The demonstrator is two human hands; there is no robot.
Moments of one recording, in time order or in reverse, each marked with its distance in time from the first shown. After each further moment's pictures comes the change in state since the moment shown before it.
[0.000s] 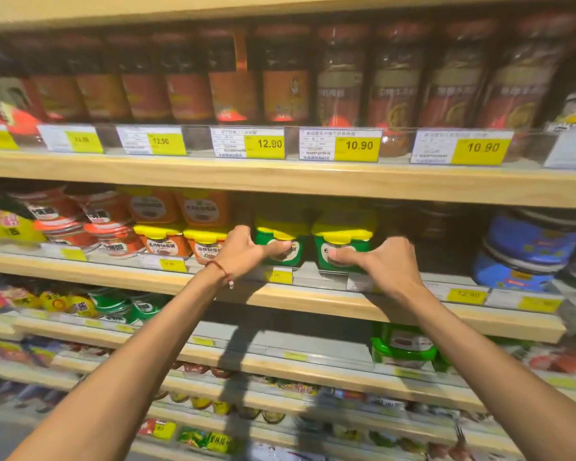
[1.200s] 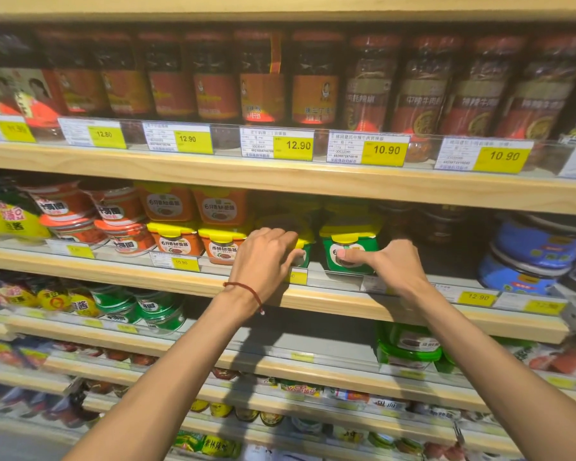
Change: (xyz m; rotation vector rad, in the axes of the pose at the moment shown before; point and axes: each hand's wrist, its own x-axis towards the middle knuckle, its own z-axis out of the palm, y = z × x) left_hand -0.033 0.006 0.011 0.631 0.307 0.665; right_hand 0.001 -0.014 0.014 -0.155 -0.056 0.071
